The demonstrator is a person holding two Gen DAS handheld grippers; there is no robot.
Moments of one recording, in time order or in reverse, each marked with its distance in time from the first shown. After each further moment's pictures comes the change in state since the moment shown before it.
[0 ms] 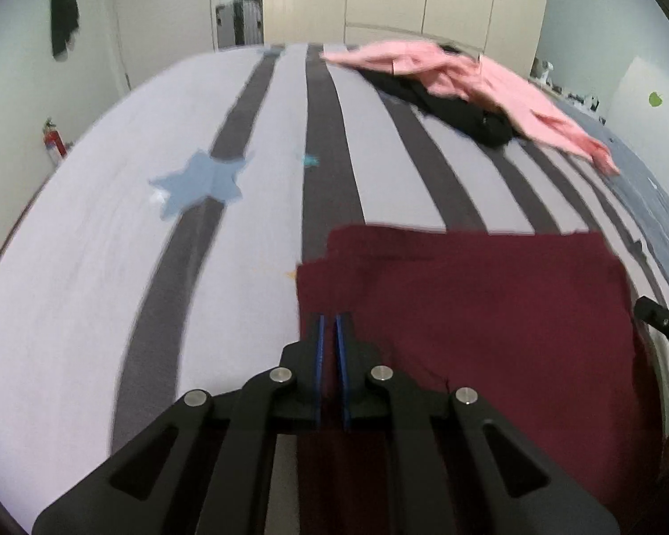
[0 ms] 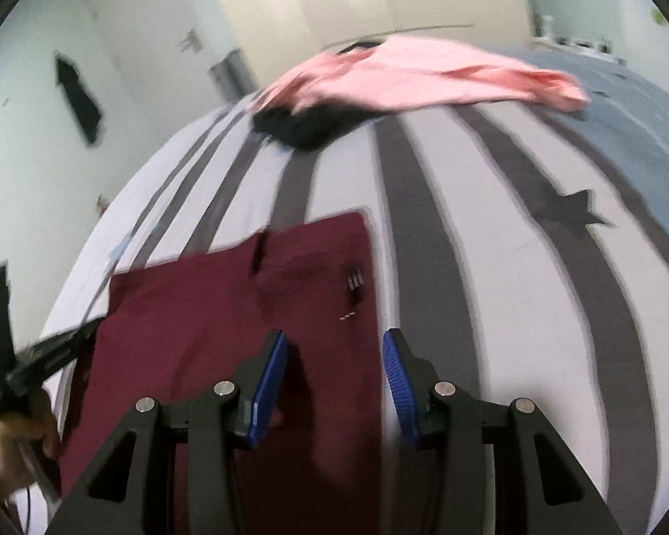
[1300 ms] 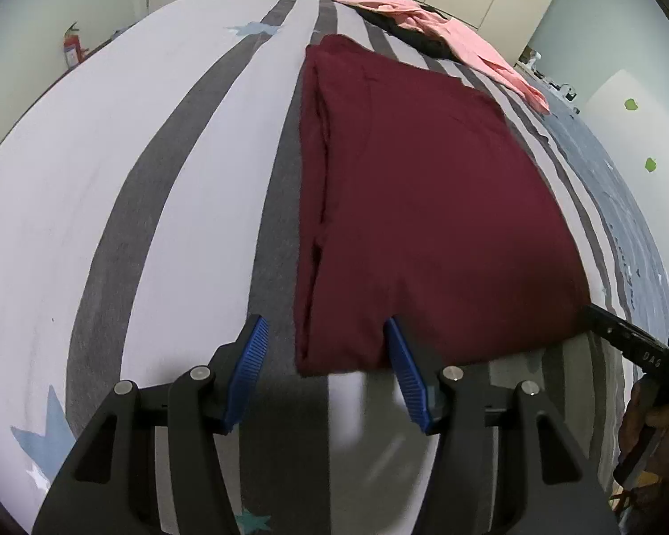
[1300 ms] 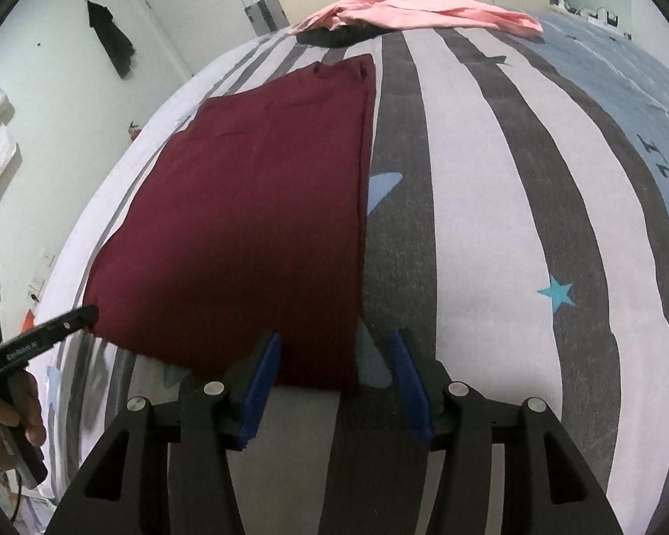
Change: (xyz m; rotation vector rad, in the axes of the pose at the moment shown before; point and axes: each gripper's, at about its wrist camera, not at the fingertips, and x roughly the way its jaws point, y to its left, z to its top) left arm -0.180 -0.006 -0.216 -0.153 0.180 -0.105; right arm -0.155 -0.005 -0.188 -0.107 0.214 0.064
